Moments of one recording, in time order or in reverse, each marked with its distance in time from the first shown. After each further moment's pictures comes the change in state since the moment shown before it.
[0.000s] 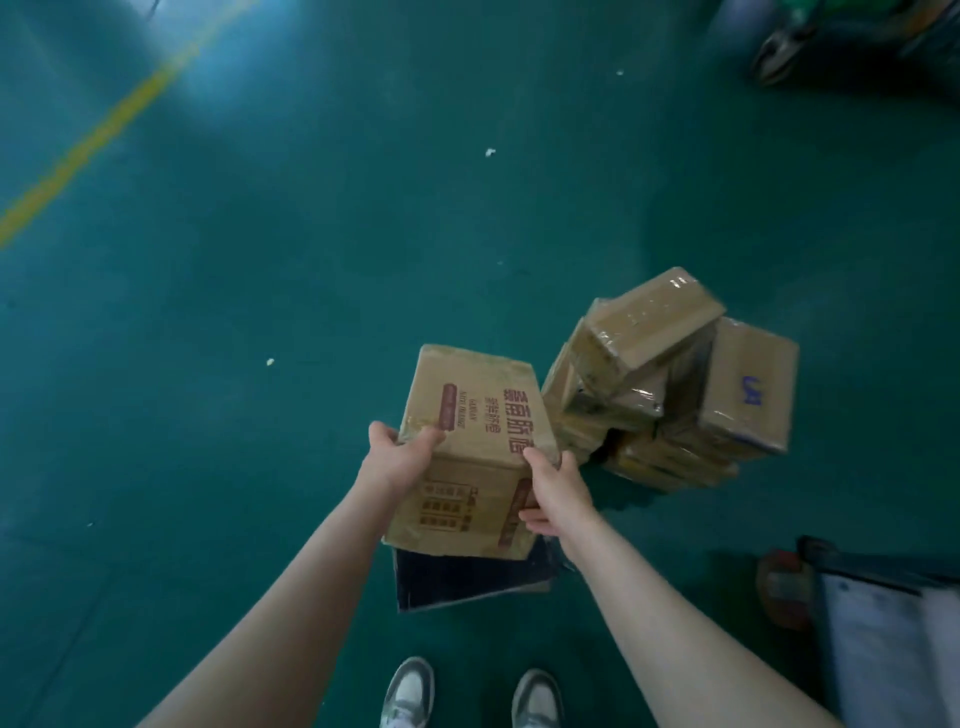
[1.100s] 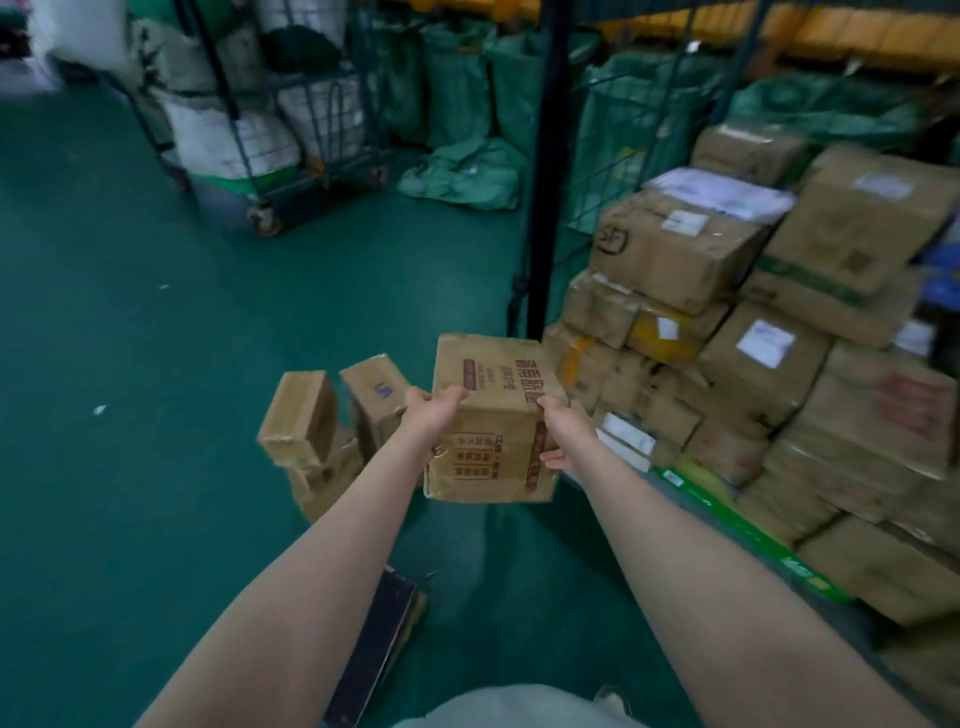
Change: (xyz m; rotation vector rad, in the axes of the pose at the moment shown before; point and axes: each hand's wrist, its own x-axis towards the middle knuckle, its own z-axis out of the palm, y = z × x) left_hand -0.348 0.035 0.118 0.478 -0.705 0.546; right_hand -0.336 0.136 -0.199 0.790 0.745 0.063
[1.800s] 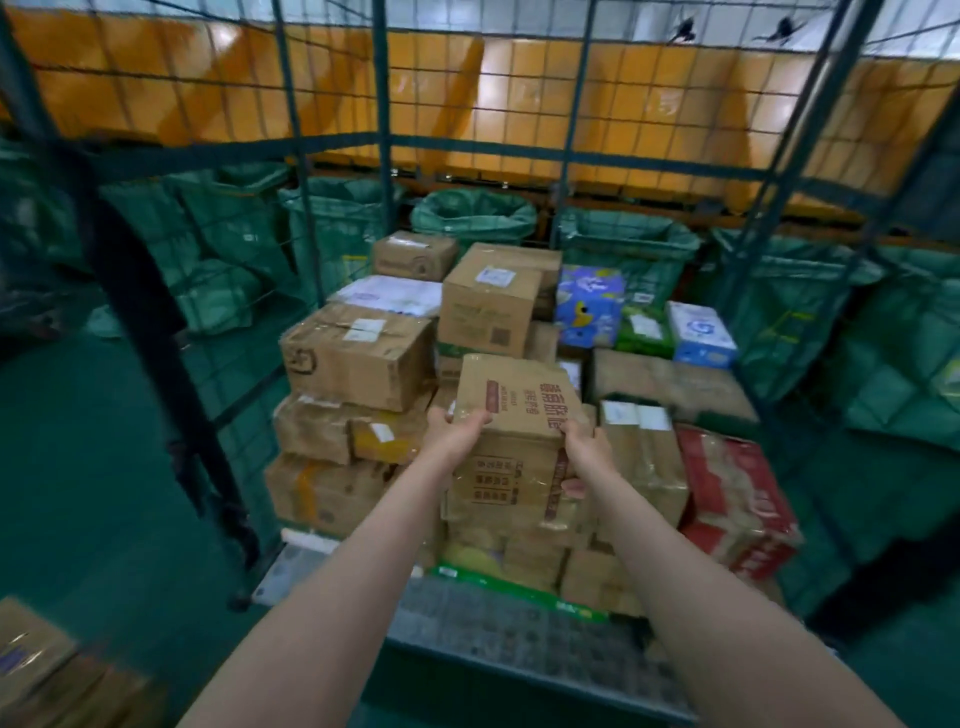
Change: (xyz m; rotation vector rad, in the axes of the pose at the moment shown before) left_hand -0.081 0.133 0.387 0.183 -0.541 0.315; right_hand 0.025 0.023 -0.400 0.356 0.644 -0.029
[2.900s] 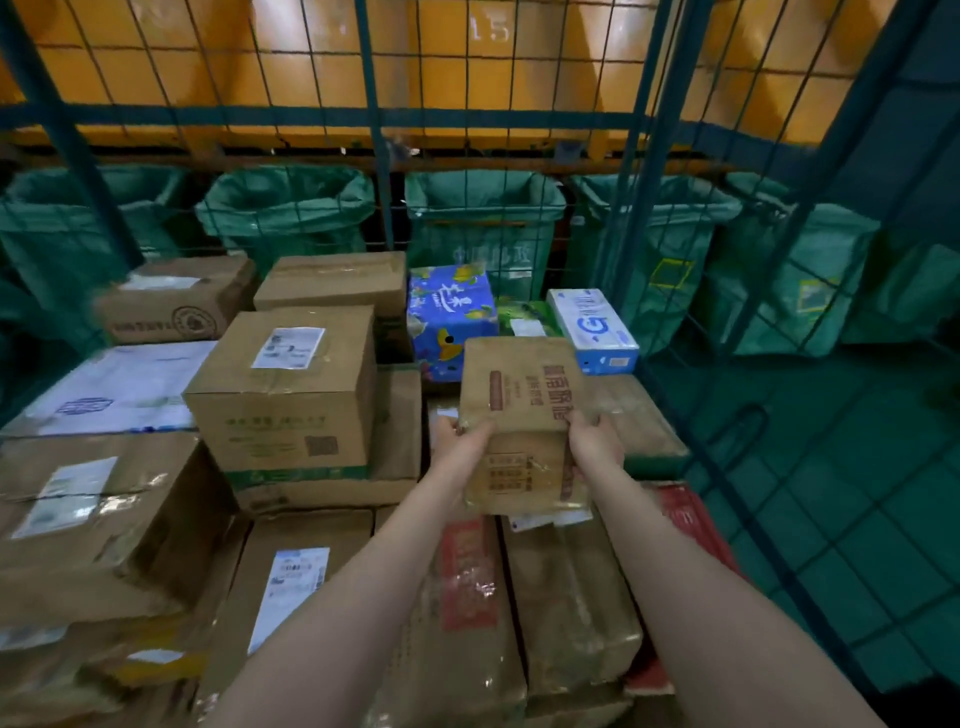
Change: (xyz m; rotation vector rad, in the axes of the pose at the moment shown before) left_hand 0.286 0.116 0.265 0.063 -0.290 -0.004; right_hand 0.332 -0.097 -0.114 0.109 0.321 0.081
